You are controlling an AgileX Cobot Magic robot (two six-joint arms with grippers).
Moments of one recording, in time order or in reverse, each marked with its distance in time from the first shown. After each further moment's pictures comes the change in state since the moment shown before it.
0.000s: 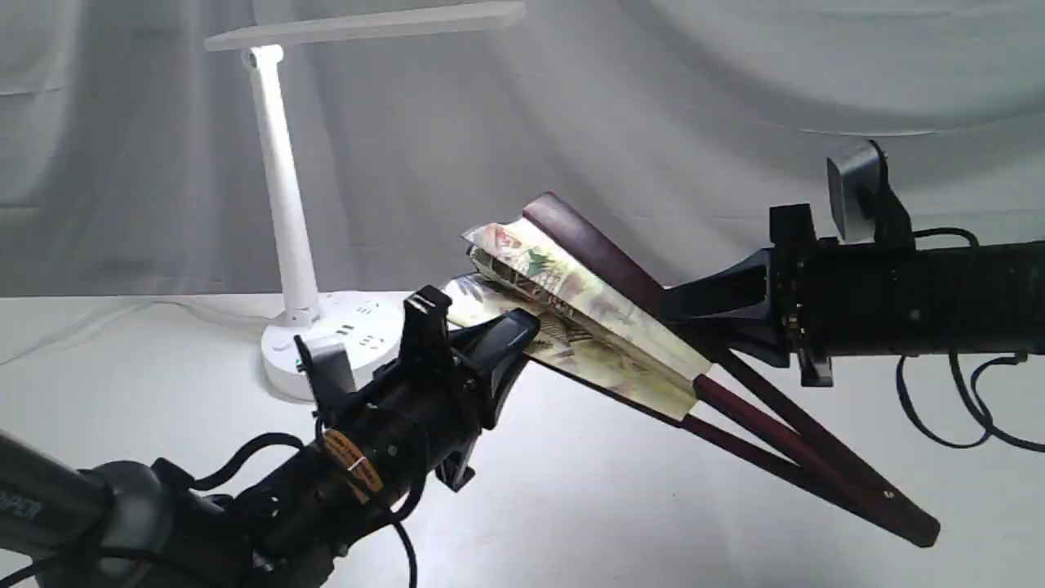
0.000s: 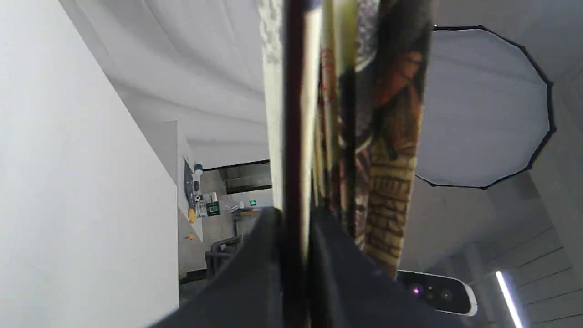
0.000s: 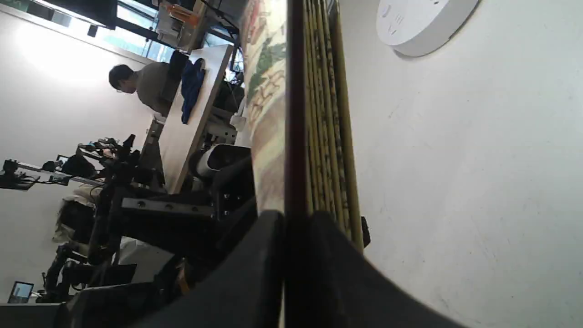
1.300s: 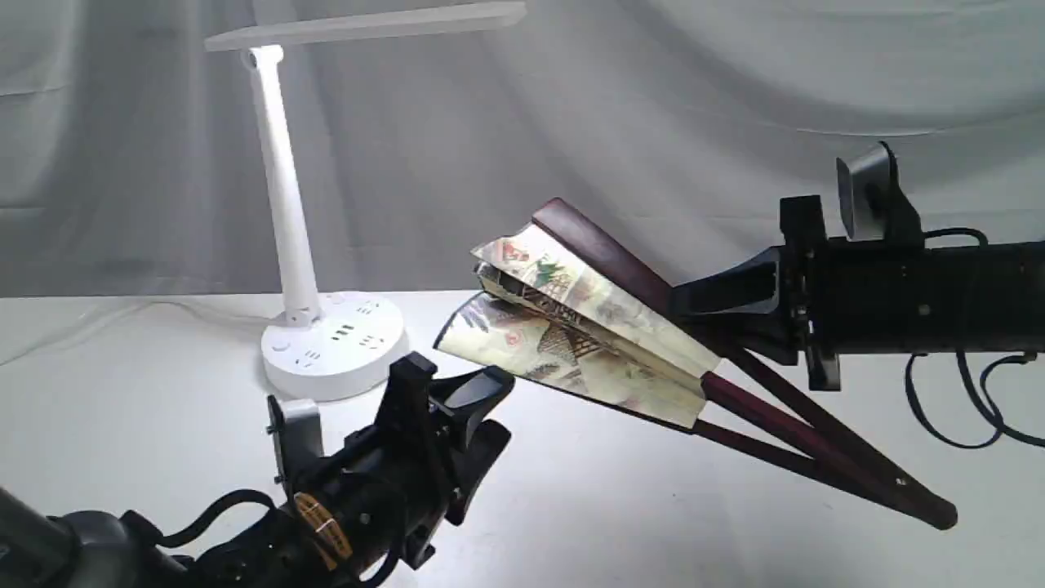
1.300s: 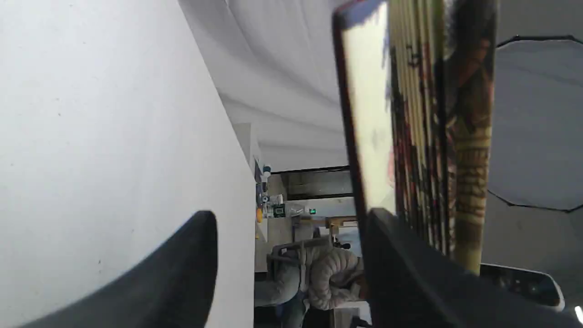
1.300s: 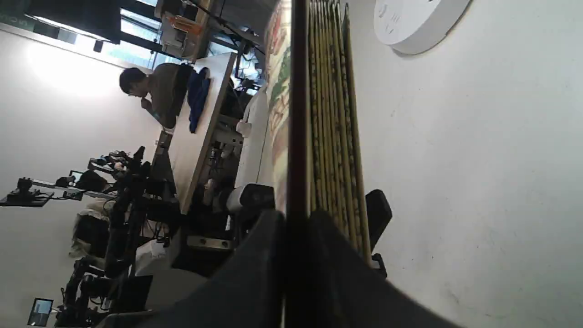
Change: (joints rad) left arm -0.002 -0.008 0.131 -0.047 0.033 0.031; right arm -0.017 0.000 0.000 0.000 0.008 0.055
